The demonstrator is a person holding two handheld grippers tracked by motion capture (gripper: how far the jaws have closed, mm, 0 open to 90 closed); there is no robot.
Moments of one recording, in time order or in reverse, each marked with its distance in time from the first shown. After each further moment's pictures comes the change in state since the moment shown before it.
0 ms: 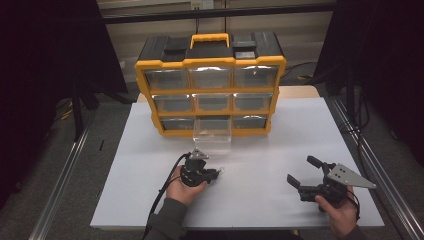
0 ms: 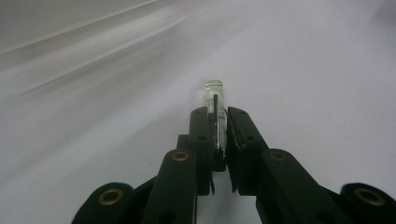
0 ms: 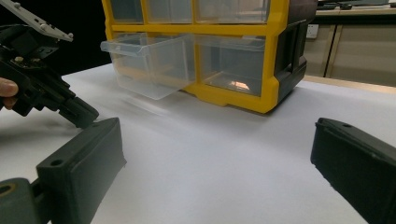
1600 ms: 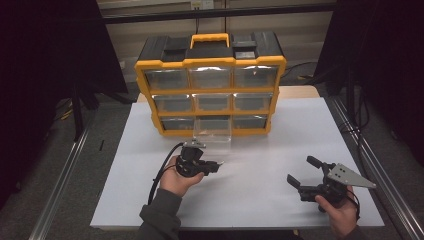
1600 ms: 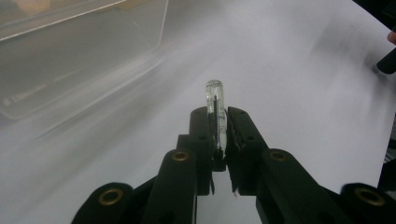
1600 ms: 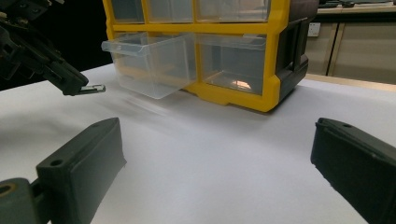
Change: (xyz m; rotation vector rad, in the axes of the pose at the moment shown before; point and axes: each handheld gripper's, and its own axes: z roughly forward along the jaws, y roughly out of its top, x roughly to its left) left arm -0.002 0.034 -0.033 -0.012 -0.088 0.022; right arm 0.000 -0.001 0.001 -0.004 0.004 0.019
